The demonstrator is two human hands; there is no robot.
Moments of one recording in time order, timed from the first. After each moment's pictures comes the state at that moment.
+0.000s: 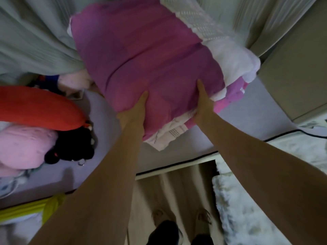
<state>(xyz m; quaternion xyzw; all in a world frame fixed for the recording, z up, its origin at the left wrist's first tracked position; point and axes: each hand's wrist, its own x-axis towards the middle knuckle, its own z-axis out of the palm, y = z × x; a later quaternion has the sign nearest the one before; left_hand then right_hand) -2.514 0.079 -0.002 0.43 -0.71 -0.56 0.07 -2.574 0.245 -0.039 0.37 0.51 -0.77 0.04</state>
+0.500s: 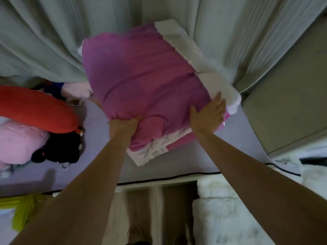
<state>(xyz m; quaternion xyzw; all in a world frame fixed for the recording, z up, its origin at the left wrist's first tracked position) -2.521 0.100 -0.003 0.44 -0.77 -0.47 -0.01 -2.581 0.307 0.004 0.18 0.92 -0.35 -0.09</state>
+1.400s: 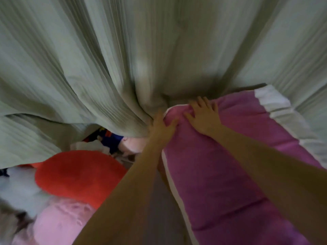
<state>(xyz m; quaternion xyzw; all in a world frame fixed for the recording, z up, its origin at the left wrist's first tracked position) -2.753 -0.164 0.024 0.24 -0.83 -0.49 0.05 -2.851 -0.031 0.032 -0.26 0.96 -0.05 -0.01</state>
